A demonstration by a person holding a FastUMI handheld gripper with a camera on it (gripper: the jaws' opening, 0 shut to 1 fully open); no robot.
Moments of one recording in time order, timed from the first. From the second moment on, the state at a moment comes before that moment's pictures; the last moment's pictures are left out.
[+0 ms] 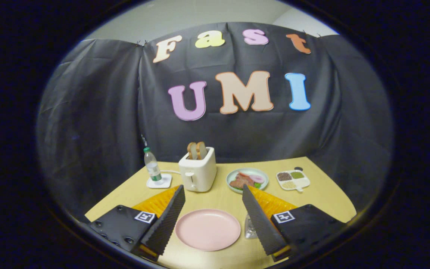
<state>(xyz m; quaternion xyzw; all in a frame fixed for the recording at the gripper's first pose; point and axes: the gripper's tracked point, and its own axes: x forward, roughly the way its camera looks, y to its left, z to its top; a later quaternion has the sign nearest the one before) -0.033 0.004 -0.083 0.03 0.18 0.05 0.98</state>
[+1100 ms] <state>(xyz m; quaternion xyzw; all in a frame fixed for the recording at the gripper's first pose) -0.039 -0.021 -0.035 0.01 0.07 0.00 1.00</state>
